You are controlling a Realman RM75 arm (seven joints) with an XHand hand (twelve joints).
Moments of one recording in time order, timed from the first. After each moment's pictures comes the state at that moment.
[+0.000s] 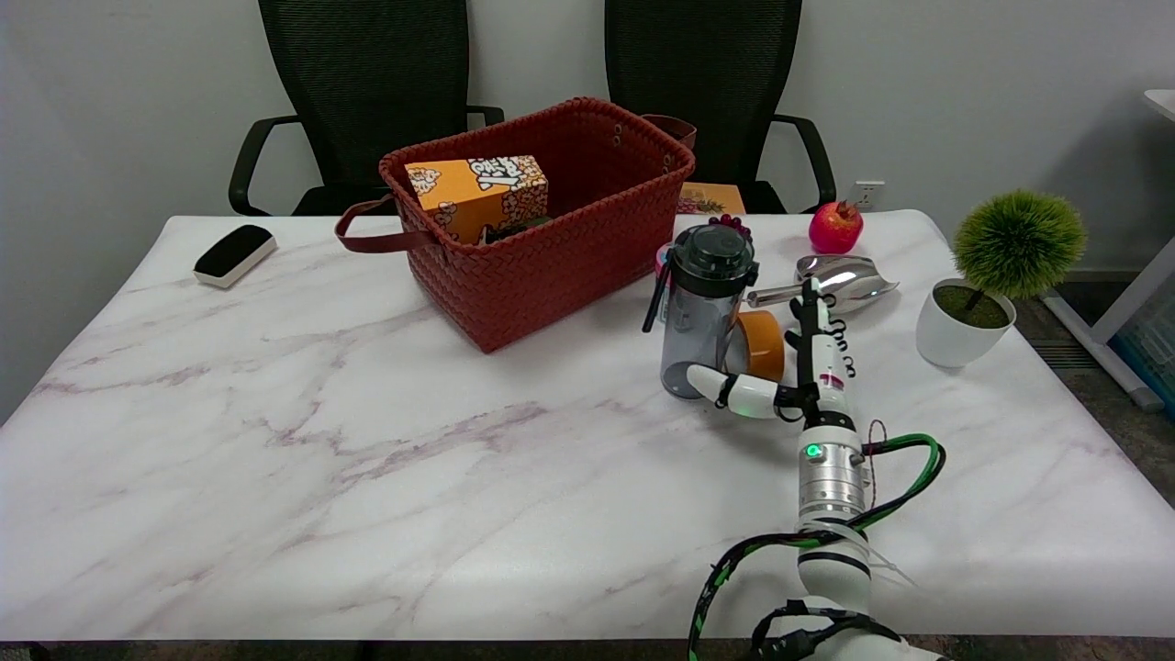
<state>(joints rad) -0.02 -1.27 -2.14 1.18 1.45 1.19 0.14</state>
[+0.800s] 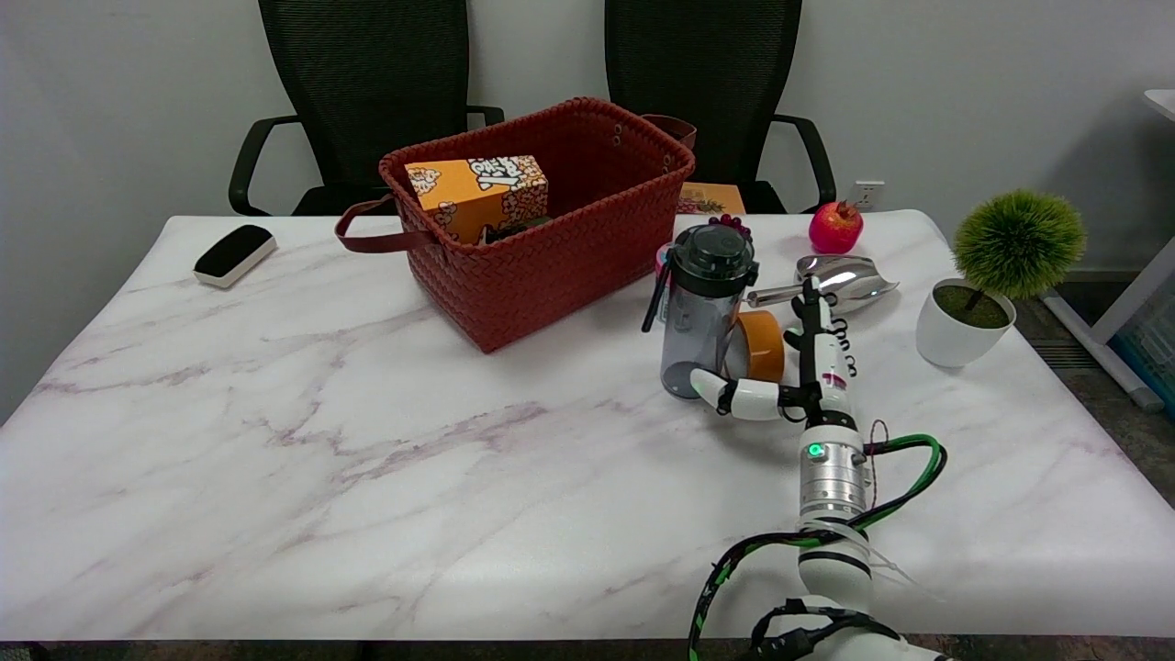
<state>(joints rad) -0.01 -1.27 -2.15 1.17 1.45 1.20 0.17</state>
